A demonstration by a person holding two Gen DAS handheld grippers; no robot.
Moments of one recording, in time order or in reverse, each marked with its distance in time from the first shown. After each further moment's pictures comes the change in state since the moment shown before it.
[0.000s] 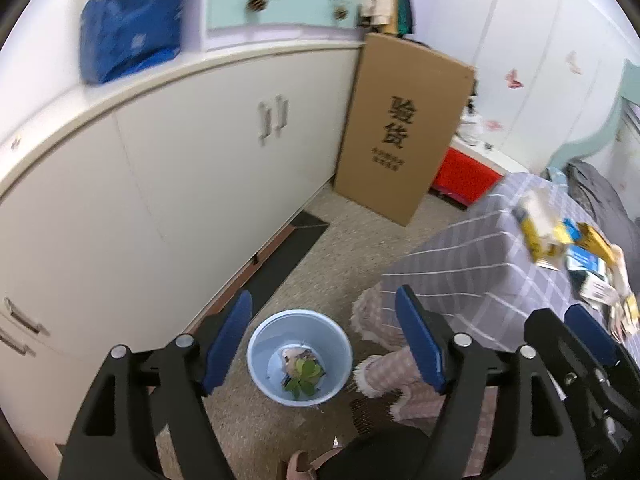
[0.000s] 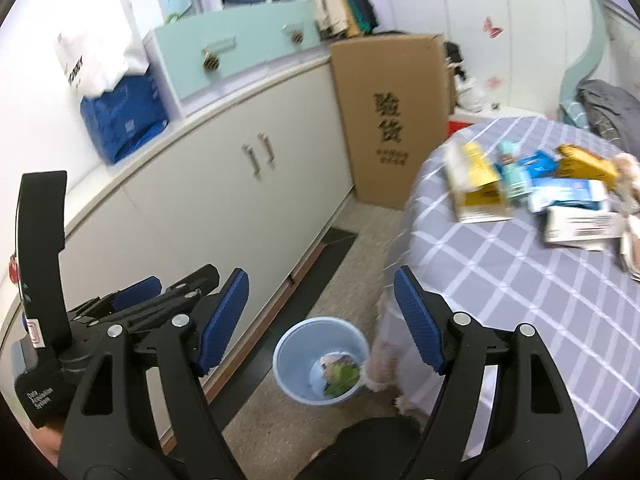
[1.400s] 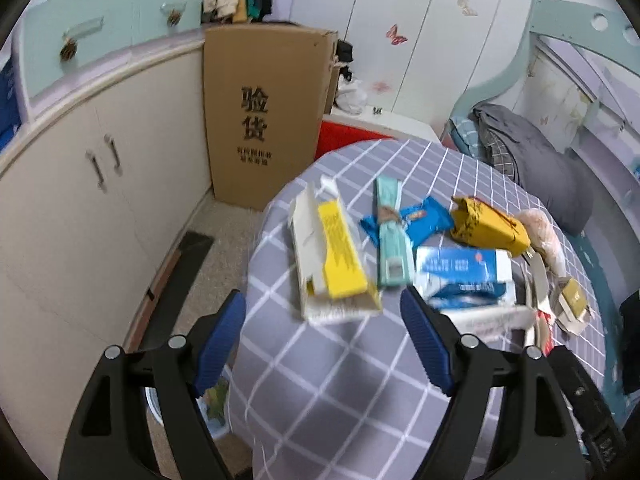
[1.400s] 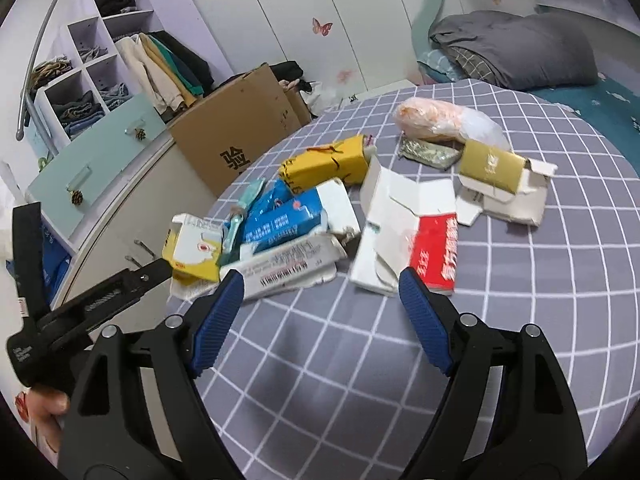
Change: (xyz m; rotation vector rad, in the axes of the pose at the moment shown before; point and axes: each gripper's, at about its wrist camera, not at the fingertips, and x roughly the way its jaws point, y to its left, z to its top) left arm 0.048 -0.220 0.034 0.252 0.039 -0.263; right arm -0.050 -0.228 0.004 0.415 -0.109 -0.224
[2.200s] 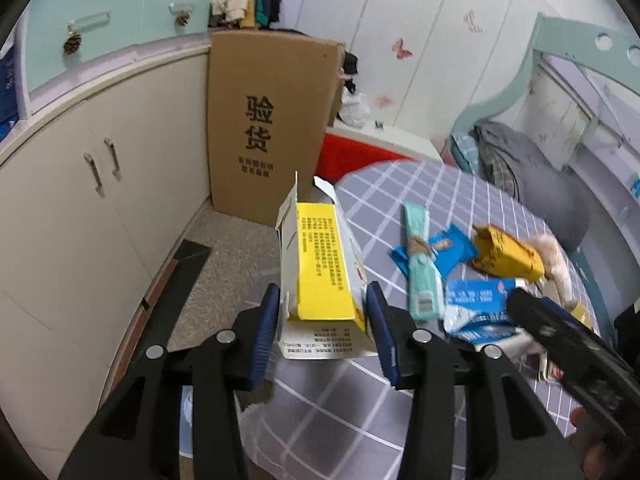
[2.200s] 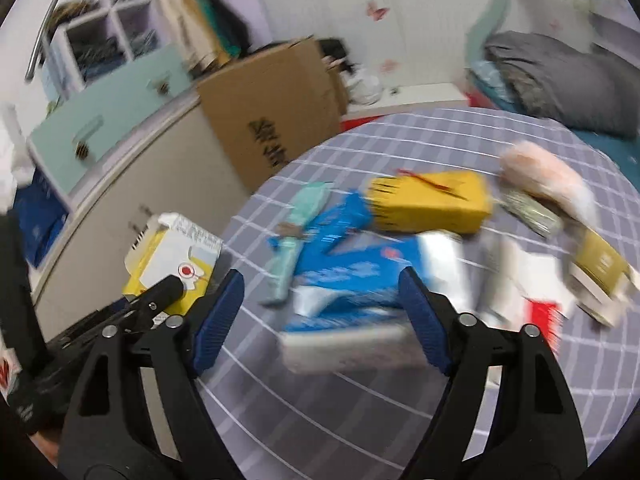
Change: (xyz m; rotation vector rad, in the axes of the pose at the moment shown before) left arm 0.008 0.040 0.015 -0.053 -0.037 -0.028; right arm 0.085 0.088 0.041 -0.230 0.135 0.039
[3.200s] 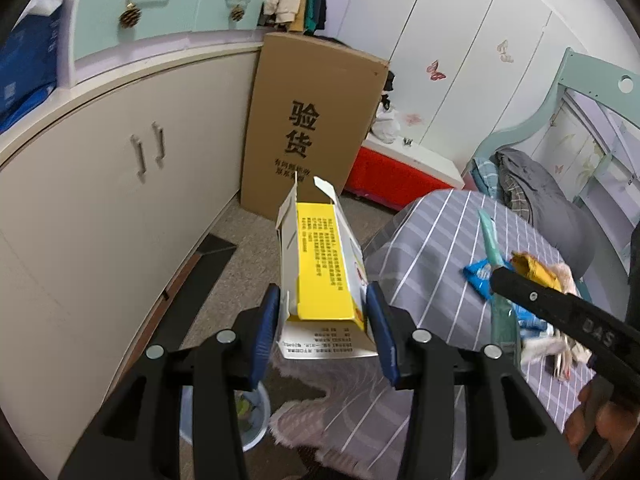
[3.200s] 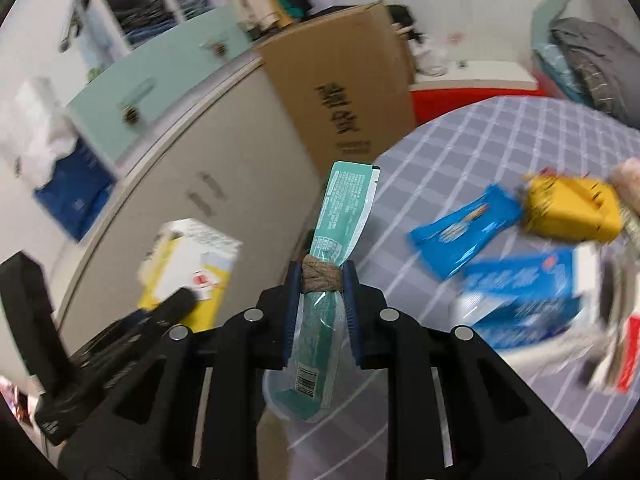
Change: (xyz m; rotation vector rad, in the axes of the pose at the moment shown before) left arm -0.034 0.096 -0.002 -0.105 -0.004 0.027; right arm 0.015 0.084 -0.010 -0.041 0.119 0.214
